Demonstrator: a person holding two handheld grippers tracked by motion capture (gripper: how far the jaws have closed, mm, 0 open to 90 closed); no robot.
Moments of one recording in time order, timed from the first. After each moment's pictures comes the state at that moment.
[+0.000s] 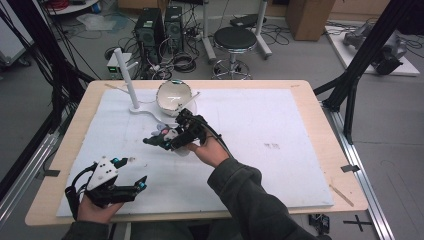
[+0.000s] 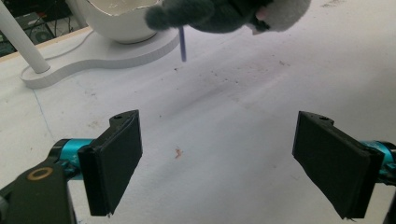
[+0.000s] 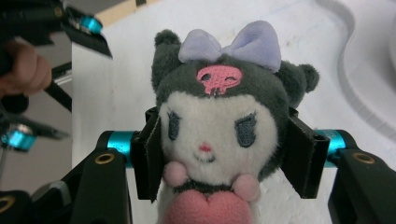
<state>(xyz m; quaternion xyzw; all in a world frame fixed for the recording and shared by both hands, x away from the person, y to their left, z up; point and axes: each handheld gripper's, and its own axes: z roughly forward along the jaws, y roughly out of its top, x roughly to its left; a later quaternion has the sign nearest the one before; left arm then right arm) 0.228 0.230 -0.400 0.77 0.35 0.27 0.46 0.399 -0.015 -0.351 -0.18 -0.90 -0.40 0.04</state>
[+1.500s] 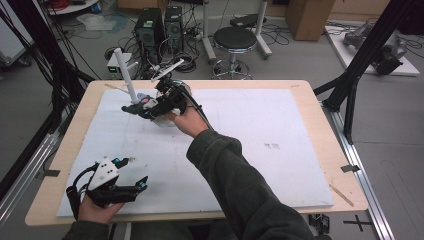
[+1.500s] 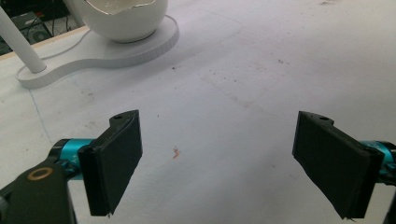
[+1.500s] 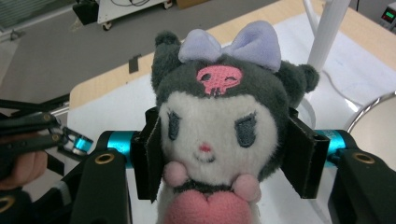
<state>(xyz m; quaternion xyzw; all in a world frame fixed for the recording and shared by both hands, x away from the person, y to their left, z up) 0.228 0.229 -0.402 0.77 0.35 0.27 0.46 0.449 0.034 -0.295 -0.18 -0.88 -0.44 0.03</state>
